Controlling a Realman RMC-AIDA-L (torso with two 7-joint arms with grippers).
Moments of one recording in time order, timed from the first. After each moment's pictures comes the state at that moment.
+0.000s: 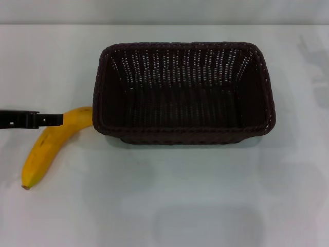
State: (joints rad) left arm -0.14 -2.08 1.25 1.63 -0.69 -1.30 0.39; right arm 0.26 1.97 1.44 1.08 -2.55 -0.38 -0.26
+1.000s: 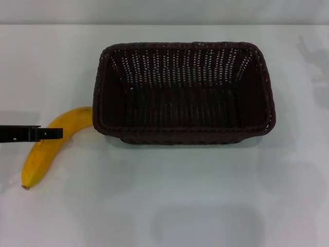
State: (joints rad) left arm -0.16 -2.08 1.24 1.47 -0.69 -1.22 0.42; right arm 0.26 1.97 1.44 1.08 -2.55 -0.38 -0.26
